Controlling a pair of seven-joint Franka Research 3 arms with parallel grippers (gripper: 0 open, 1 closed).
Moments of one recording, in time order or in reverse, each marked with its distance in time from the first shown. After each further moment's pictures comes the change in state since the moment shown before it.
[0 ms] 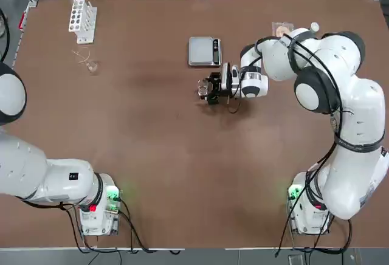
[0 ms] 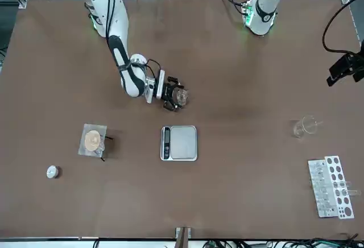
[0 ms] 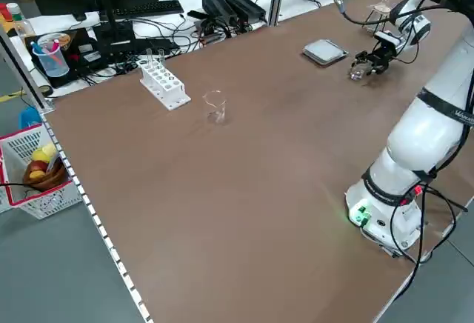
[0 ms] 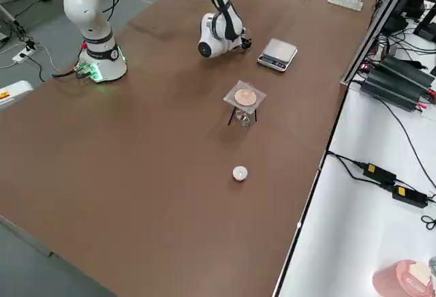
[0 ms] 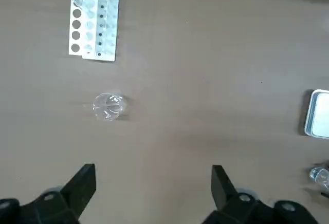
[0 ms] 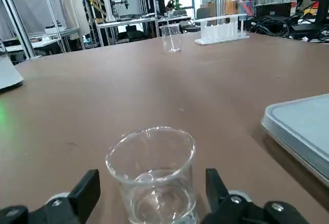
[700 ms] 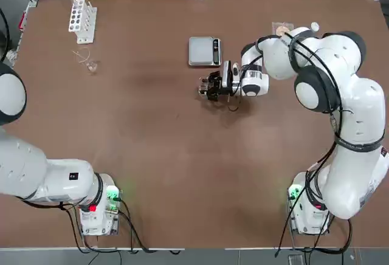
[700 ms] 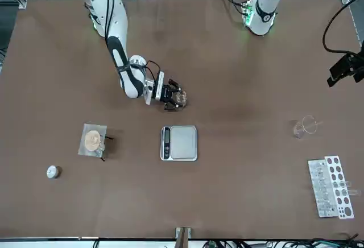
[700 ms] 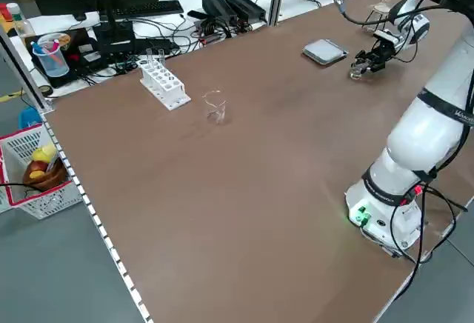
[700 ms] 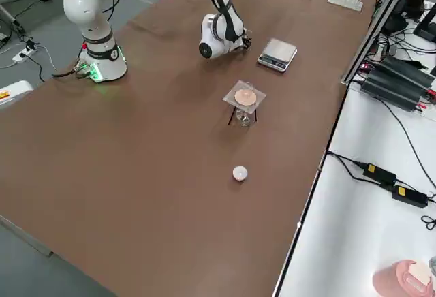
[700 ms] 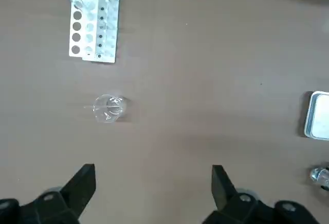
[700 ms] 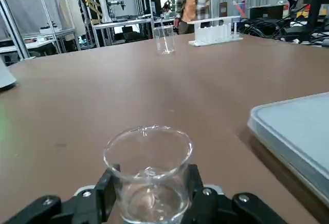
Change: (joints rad) left arm -0.001 0.000 0.000 0.000 0.000 0.005 0.000; right arm -0.014 0.001 -0.008 0.009 0.002 -0.003 0.009
